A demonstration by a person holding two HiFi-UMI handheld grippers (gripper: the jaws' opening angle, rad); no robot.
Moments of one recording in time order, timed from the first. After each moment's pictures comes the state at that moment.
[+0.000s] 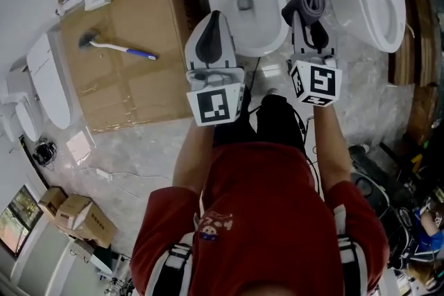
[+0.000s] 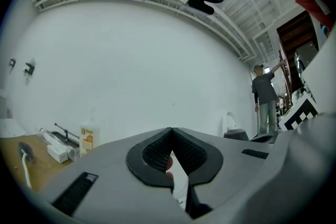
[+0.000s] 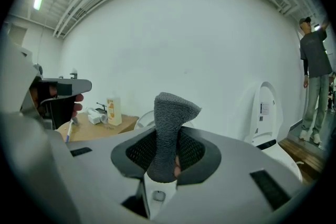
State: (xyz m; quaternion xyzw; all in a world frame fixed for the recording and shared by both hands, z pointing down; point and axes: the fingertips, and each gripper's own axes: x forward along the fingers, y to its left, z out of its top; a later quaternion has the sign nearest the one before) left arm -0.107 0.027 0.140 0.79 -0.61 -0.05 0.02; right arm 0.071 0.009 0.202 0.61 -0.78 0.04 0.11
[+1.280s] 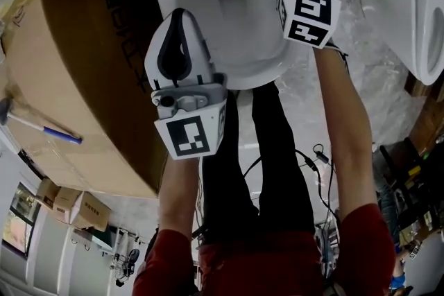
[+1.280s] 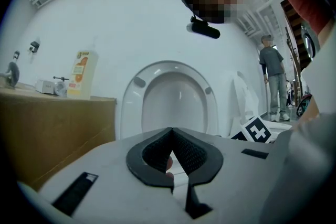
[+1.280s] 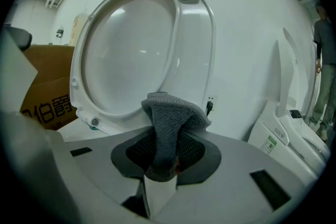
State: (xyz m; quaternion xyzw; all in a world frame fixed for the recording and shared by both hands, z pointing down) left arm -0.078 -0.101 0.465 0.77 -0.64 0.03 0.05; right arm 0.109 -0.231 0.584 0.61 -0.76 0.07 0.22
